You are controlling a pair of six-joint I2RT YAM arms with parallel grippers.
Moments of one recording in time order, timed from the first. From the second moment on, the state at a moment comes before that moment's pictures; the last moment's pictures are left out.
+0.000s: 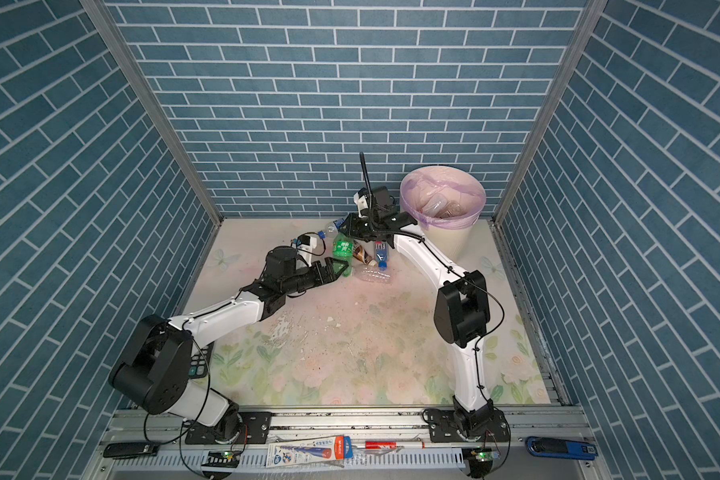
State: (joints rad) left arm -0.48 1.52 0.89 0.23 0.39 -0.74; right arm 0.57 2.07 2.00 -0.57 -0.38 0.52
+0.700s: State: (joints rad) left arm -0.56 1.53 1.35 0.07 0.41 -0.61; right arm 0.33 1.98 2.55 -0.86 -0.17 0.31
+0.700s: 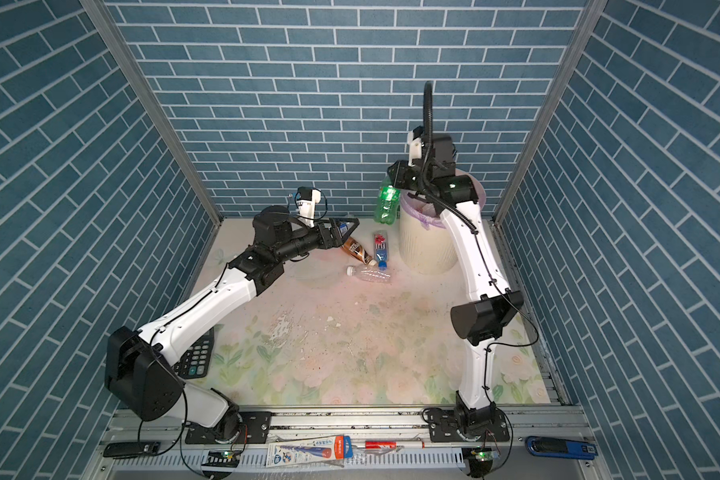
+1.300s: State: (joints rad) left arm -0.60 1.57 1.39 0.04 0.42 -0.57; right arm 0.15 1.93 2.68 -0.74 0.08 0.22
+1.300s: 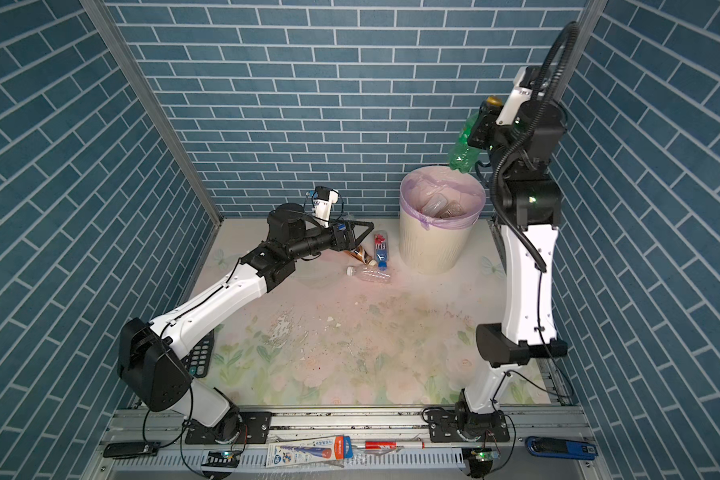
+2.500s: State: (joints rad) left arm -0.60 1.56 1.25 0.01 0.39 -0.58; right arm 0.22 1.77 2.20 -0.80 -0.01 0.26
